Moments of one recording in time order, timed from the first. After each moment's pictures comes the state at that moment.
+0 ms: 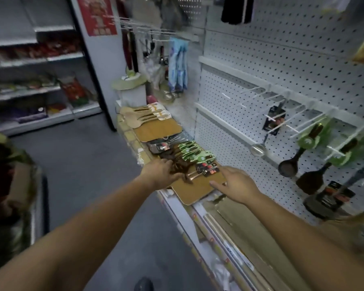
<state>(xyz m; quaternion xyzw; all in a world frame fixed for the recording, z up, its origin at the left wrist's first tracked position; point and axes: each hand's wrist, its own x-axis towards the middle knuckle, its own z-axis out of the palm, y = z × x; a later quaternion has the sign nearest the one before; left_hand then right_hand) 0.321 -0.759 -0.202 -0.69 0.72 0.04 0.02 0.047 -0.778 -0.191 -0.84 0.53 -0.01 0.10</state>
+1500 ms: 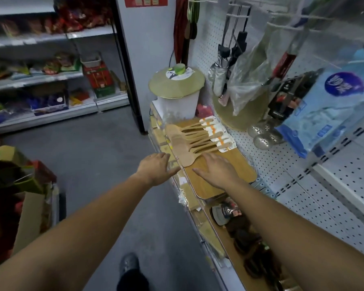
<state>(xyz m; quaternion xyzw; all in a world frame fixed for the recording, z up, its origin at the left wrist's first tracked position) 0.854 -1.221 -0.263 -0.75 0.65 0.10 0.02 0.638 -1.300 -0.261 -0.87 0.47 0.03 0.13</state>
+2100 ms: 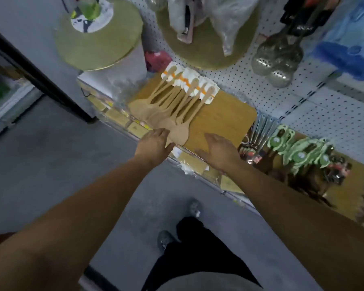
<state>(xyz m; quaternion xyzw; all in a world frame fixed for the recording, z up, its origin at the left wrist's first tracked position) 0.977 -1.415 -0.387 -0.54 0.83 0.15 0.02 0.751 -1.362 -0.386 -0.68 0.70 0.03 0.24</state>
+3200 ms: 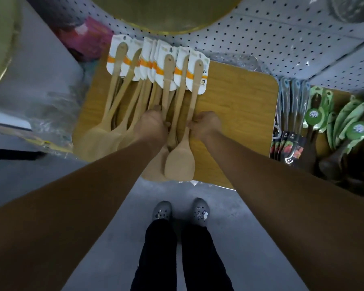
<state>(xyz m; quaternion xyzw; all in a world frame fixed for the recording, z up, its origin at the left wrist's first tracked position) 0.894 -1.676 -0.573 -0.55 0.79 0.27 0.05 0.759 -1.606 -0.582 -0.18 0.86 -0.22 0.41</state>
